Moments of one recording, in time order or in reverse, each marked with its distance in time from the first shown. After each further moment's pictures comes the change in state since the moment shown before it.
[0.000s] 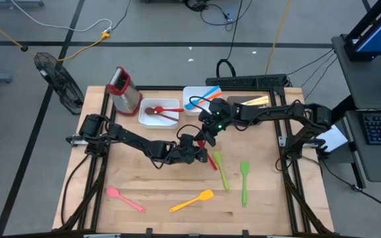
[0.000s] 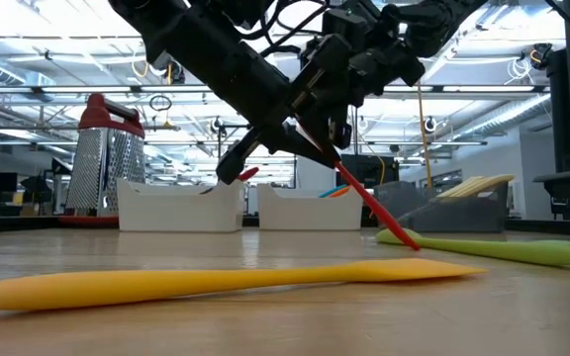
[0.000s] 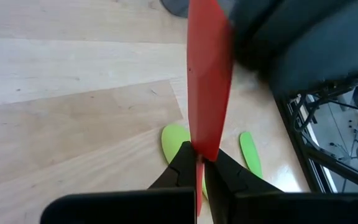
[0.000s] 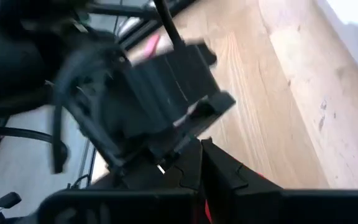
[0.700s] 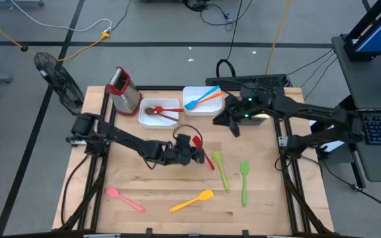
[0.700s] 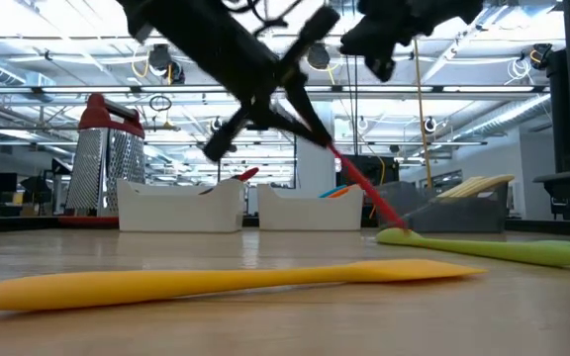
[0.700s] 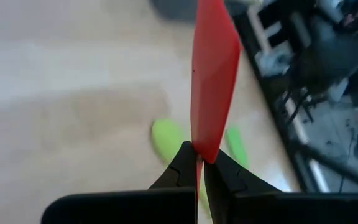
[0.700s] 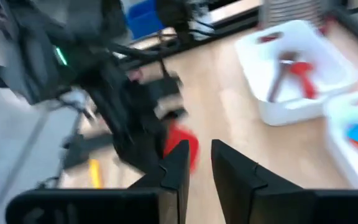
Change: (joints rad) left arm -0.022 -0.083 -0.003 -0.071 -0.037 -0.008; right arm -0.078 -0.418 0.000 -0.320 0.137 -0.230
